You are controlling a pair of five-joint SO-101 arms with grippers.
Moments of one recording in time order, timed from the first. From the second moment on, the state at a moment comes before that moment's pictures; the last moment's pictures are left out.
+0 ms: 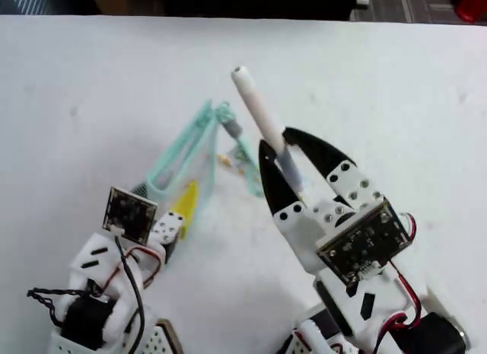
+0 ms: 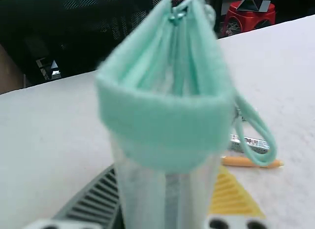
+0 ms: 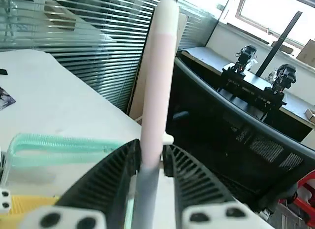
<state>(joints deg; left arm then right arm) 14.3 -104.7 78.2 55.8 -2.0 -30.8 -68.8 16.7 62.6 21.8</state>
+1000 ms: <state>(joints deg) 17.3 -104.9 79.8 55.7 -2.2 -49.6 -51.3 18.7 39.3 8.5</state>
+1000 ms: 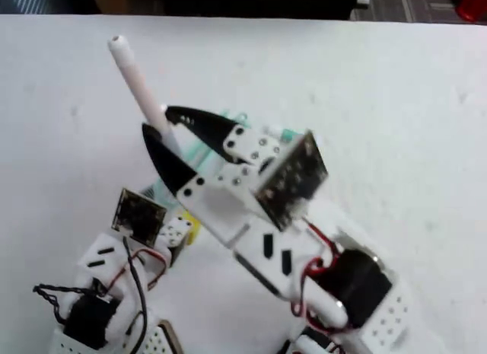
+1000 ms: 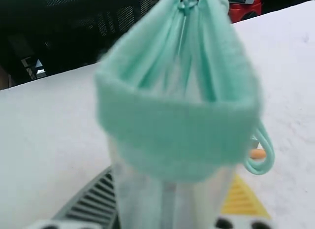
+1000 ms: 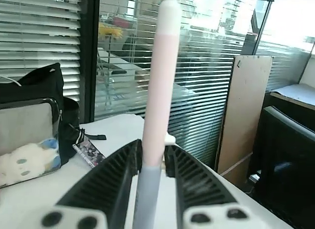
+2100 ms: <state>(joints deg) 15.3 -104.7 79.9 55.0 -2.2 -48.3 -58.2 35.3 45.0 16.9</state>
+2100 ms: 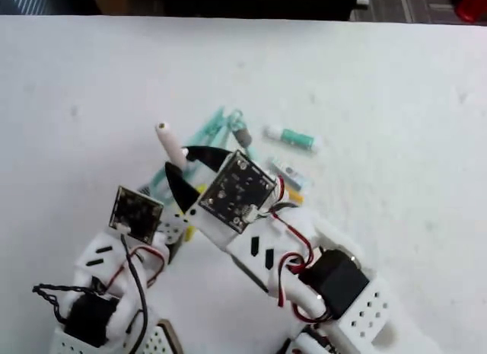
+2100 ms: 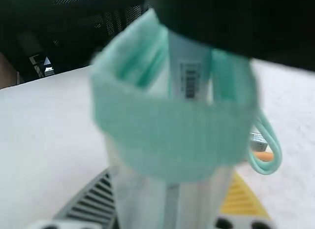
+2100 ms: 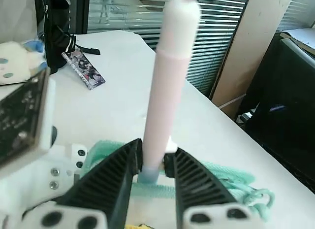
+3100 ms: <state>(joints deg) 15.2 -104.7 79.9 55.0 -2.2 -36.7 -58.2 26.8 53.7 17.0</state>
